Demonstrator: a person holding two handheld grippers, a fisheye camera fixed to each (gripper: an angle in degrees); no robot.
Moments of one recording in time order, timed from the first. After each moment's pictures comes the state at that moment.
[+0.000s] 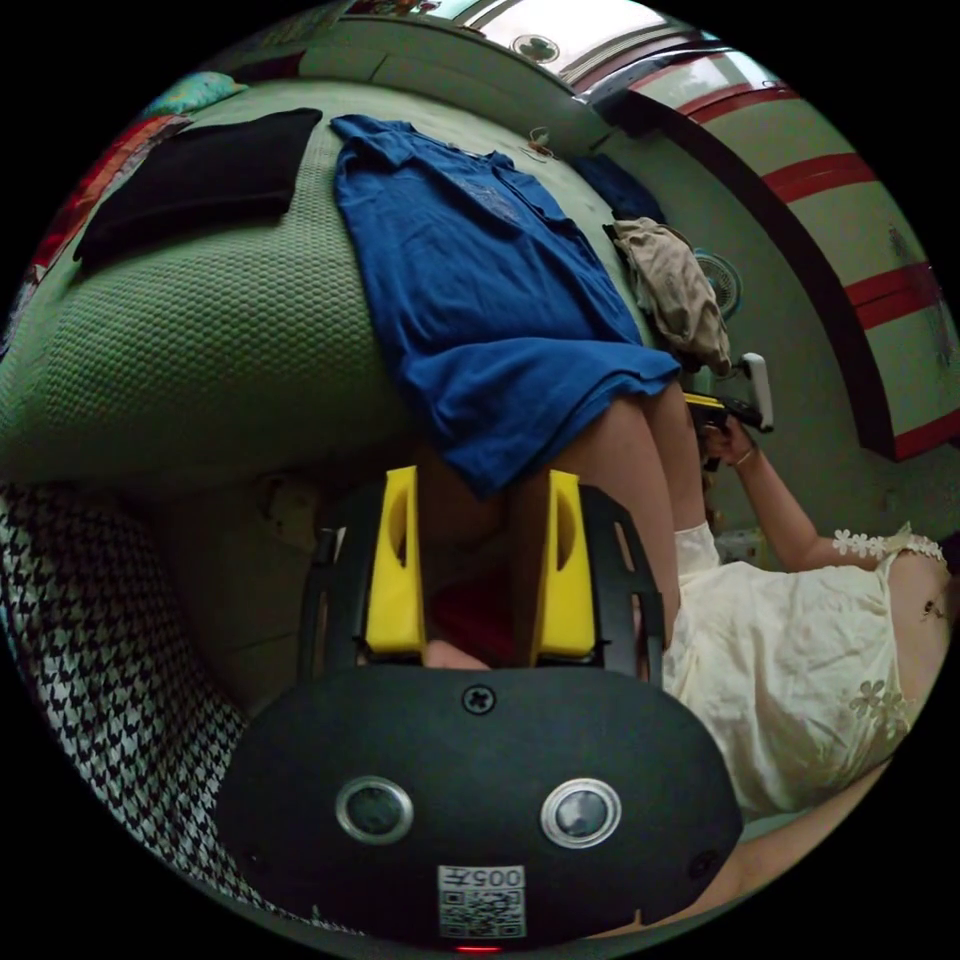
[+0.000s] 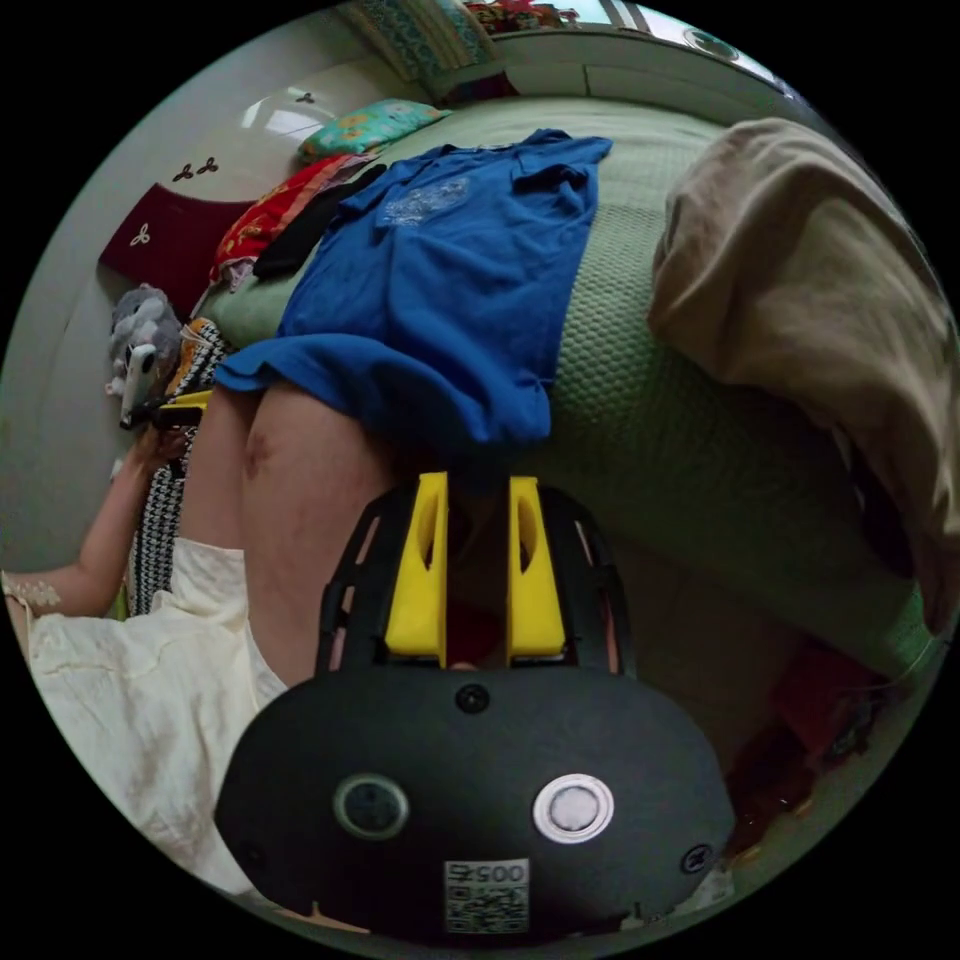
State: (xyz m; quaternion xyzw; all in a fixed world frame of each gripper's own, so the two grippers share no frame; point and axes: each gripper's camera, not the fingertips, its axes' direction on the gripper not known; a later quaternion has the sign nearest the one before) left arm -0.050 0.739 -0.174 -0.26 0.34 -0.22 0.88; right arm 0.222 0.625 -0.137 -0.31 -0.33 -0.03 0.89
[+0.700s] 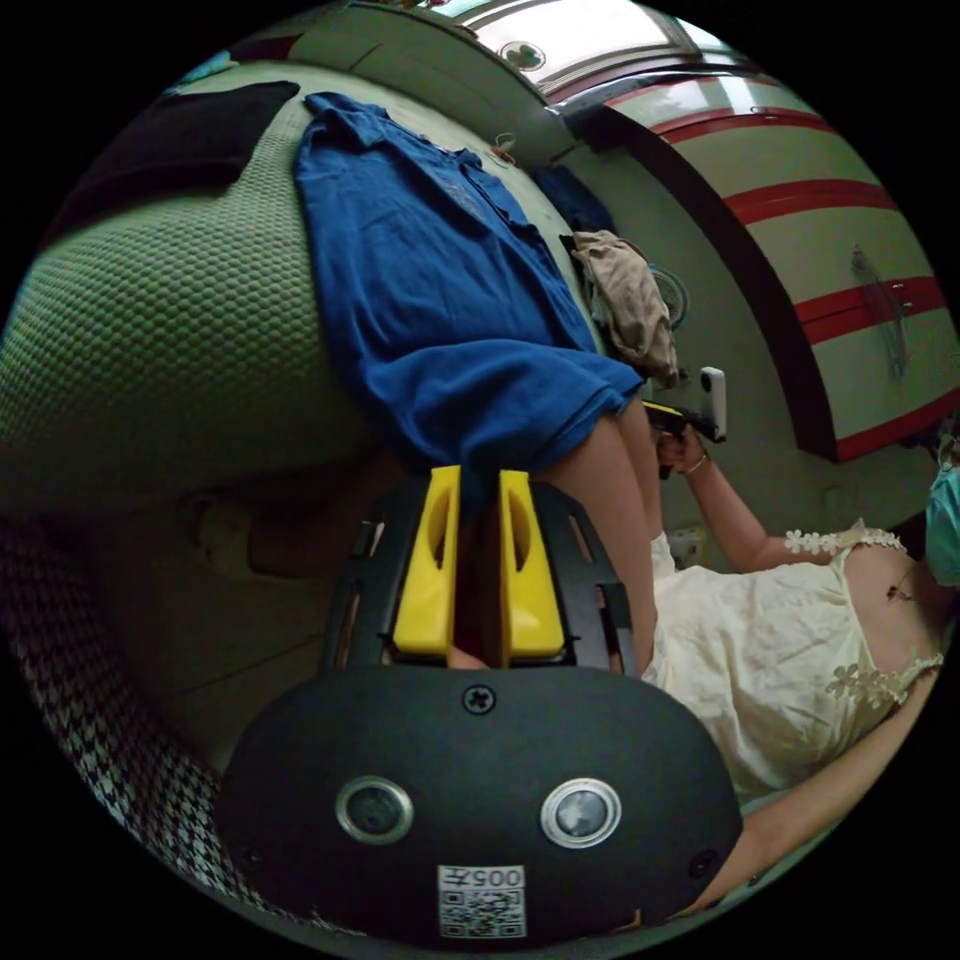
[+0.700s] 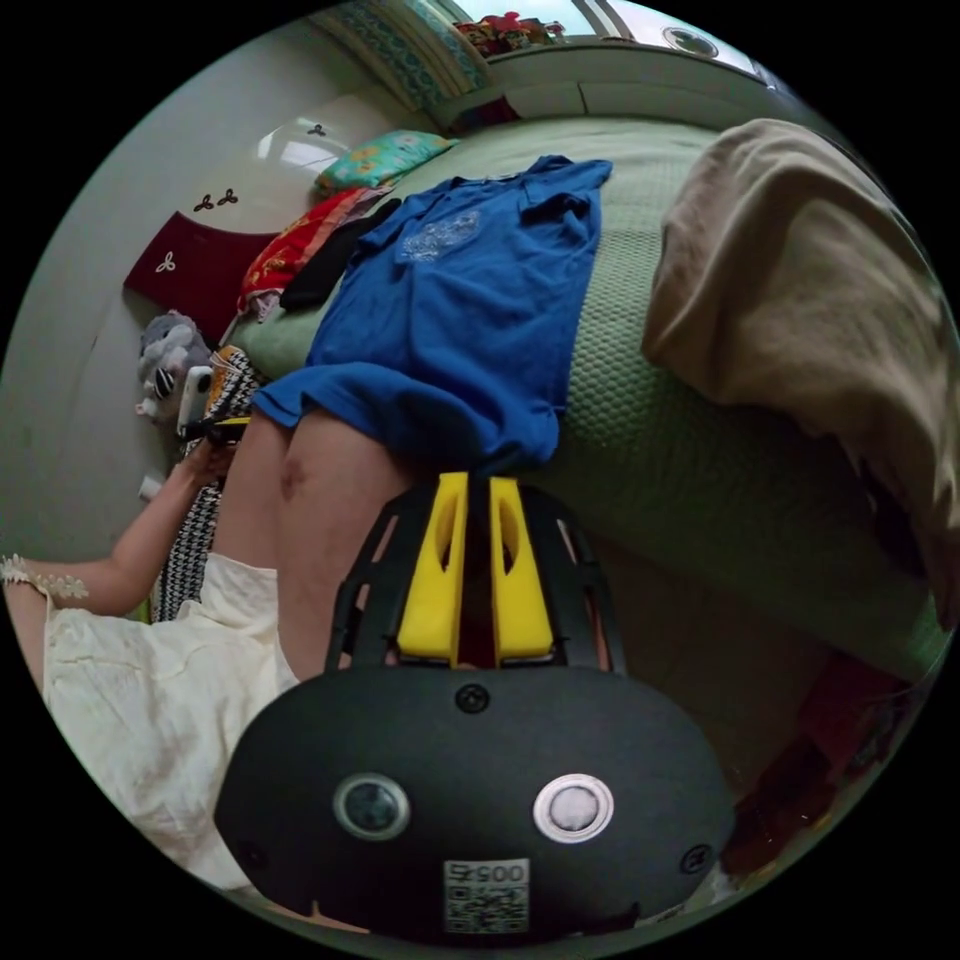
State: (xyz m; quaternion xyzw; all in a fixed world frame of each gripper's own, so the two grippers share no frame) left arm -0.057 0.759 -0.177 -0.22 0.44 -0.24 0.84; right arm 0.245 0.616 -0.153 -0.27 -0.37 -0.01 0.89
